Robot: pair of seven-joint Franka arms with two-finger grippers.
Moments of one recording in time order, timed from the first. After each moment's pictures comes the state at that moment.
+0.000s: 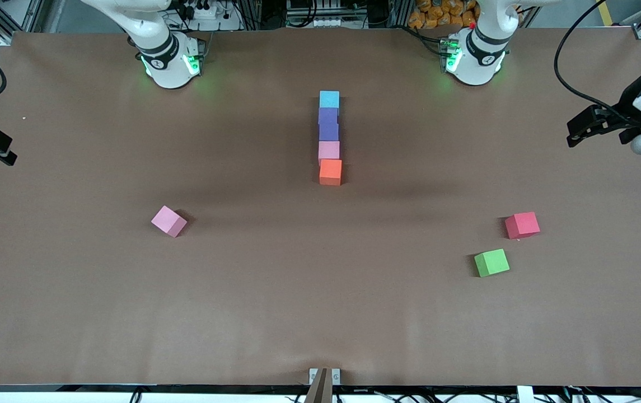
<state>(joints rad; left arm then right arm) -0.11 -0.04 0.02 -1.61 0.04 1.57 -0.12 -0.11 0.04 0.07 -1.45 -0.05 1.59 0.02</state>
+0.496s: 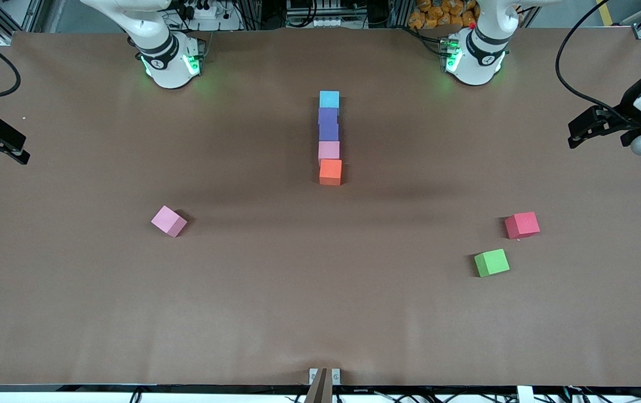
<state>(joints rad) -0.11 -0.04 0.03 -1.61 0.04 1.58 -0.09 -0.08 0.04 0.07 -1.45 -0.05 1.59 0.02</state>
